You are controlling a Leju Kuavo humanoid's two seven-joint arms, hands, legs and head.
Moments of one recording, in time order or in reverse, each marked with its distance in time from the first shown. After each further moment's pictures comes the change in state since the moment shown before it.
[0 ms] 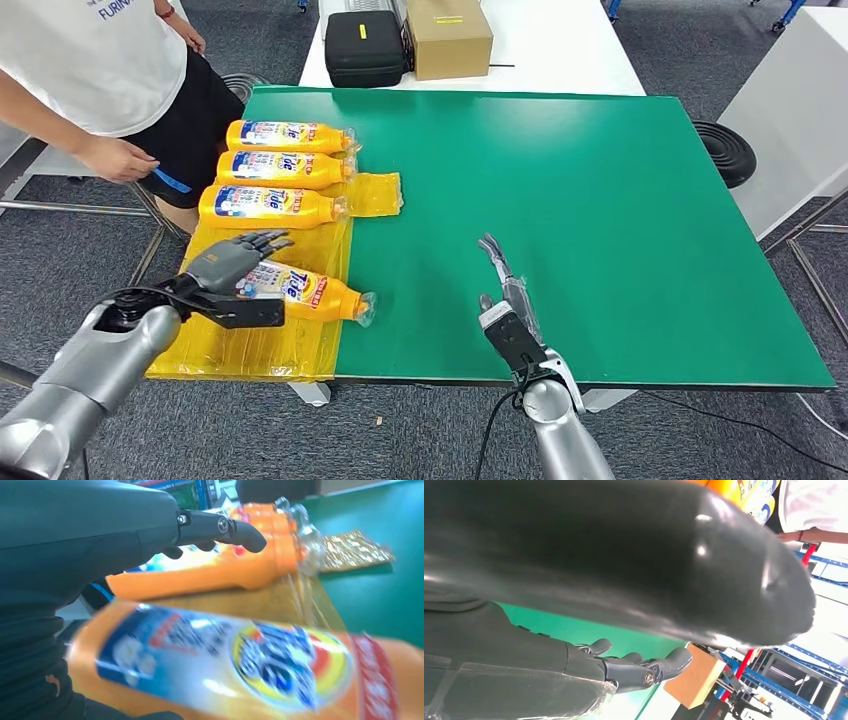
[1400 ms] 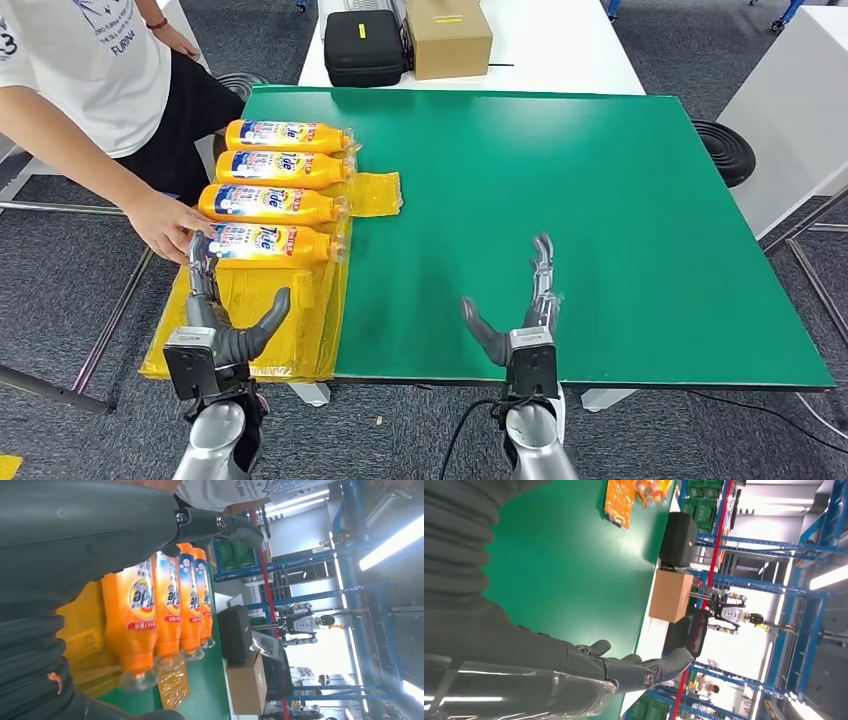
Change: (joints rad) left arm 0.549 -0.544 0.439 -0.414 0.701 0.559 -0.278; right arm 0.117 0.088 0.063 -0.143 -0.219 -0.354 -0.125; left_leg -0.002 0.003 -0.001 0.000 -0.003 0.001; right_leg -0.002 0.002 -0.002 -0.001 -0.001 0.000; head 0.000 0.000
